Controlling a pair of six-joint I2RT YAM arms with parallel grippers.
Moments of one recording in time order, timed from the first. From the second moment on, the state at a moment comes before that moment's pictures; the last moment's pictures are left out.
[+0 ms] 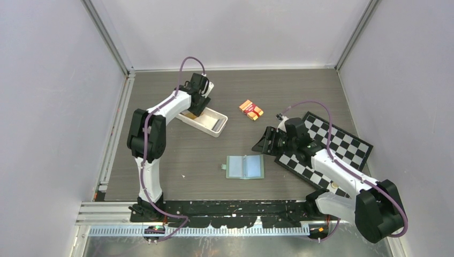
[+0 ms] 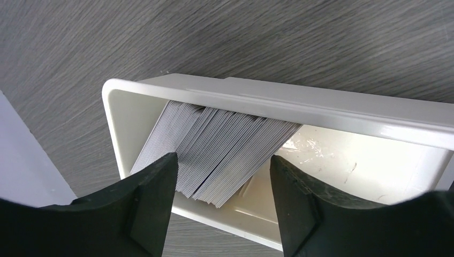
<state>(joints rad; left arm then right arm) -0.37 2.02 1.57 -0.58 -0.32 0.28 0.42 1.10 0.57 -0.19 -0.41 0.68</state>
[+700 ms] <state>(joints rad) -0.37 1.99 1.56 -0.58 -0.33 0.30 0.41 1.12 0.57 -0.16 -0.44 0.69</state>
